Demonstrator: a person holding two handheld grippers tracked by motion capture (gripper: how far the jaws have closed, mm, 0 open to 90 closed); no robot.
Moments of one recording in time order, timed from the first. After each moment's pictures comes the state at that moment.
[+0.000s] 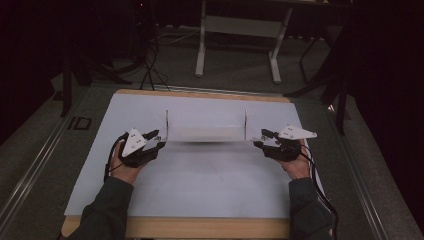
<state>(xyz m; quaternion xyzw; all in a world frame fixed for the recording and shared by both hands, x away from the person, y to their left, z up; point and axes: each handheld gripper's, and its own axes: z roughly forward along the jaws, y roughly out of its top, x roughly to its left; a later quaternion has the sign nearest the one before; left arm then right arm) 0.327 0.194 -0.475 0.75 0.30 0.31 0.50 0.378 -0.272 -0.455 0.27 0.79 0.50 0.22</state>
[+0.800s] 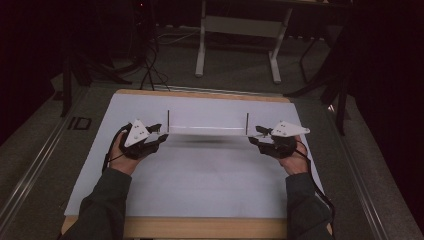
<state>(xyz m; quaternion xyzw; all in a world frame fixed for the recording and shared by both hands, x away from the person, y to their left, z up) 0.338 0.190 -0.451 0.77 0.27 0.31 0.48 0.377 -0.254 -0.438 0.24 0.81 0.48 0.24</state>
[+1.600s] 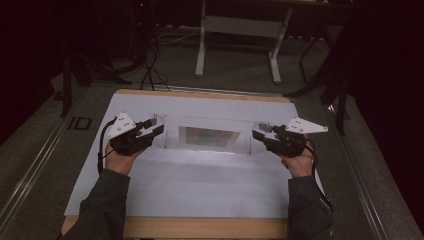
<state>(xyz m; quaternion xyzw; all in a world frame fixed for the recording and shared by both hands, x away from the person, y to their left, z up) 0.329 0.202 -0.425 0.72 0.33 0.26 0.55 0.360 -0.263 -0.406 0.26 0.76 0.56 0.19</state>
